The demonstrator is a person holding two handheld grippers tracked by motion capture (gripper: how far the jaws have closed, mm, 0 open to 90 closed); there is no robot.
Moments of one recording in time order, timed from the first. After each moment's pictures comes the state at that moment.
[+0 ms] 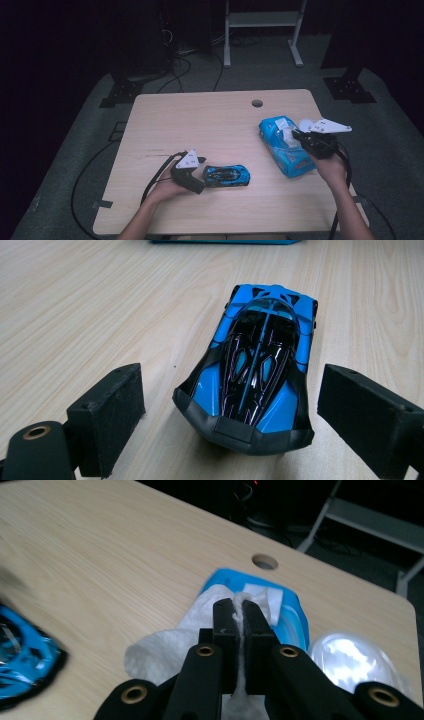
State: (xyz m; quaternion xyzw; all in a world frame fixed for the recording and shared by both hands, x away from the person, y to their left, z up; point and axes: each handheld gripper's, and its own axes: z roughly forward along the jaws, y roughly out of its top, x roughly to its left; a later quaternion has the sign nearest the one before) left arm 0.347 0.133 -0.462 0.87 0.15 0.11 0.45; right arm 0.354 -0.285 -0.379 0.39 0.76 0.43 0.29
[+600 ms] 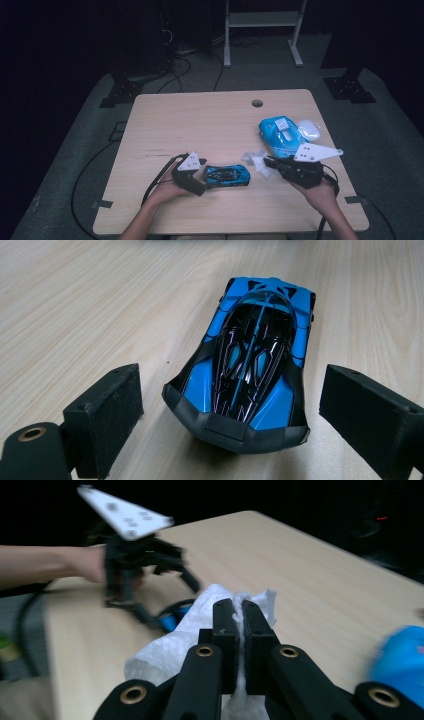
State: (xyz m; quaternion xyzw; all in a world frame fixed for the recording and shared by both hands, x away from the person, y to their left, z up) left arm 0.344 0.131 -0.466 0.88 0.15 0.11 0.45; right arm 0.278 -0.221 -0.362 0.25 0.80 0.53 0.16
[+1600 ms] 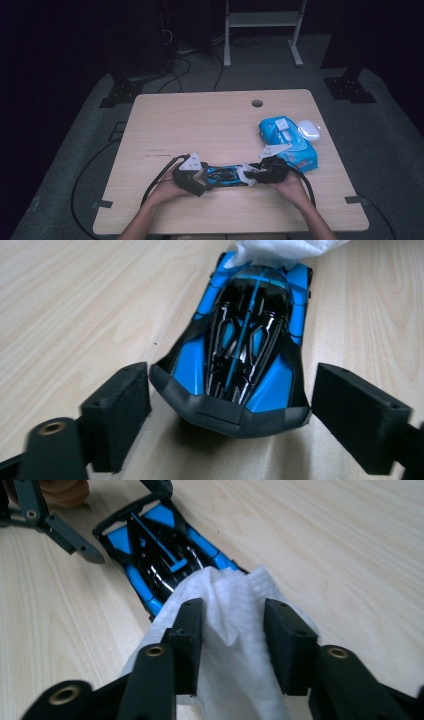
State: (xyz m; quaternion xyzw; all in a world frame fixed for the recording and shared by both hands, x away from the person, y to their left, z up) left arm 0.348 0.130 -0.474 0.89 0.14 0.08 0.43; right arm 0.343 -0.178 -0.453 0.30 0.86 0.41 0.06
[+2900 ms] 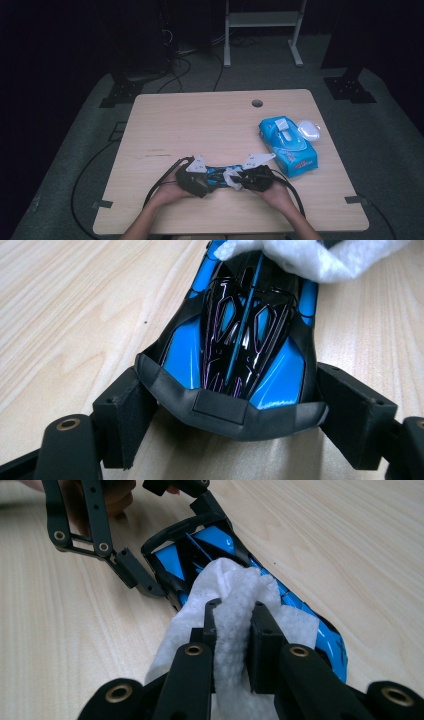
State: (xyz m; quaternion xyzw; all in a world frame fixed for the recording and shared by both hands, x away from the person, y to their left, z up) left arm 0.346 0.121 -0.478 0.91 0.15 0.08 0.38; right arm 0.321 -0.132 -0.455 0.25 0.87 0.42 0.09
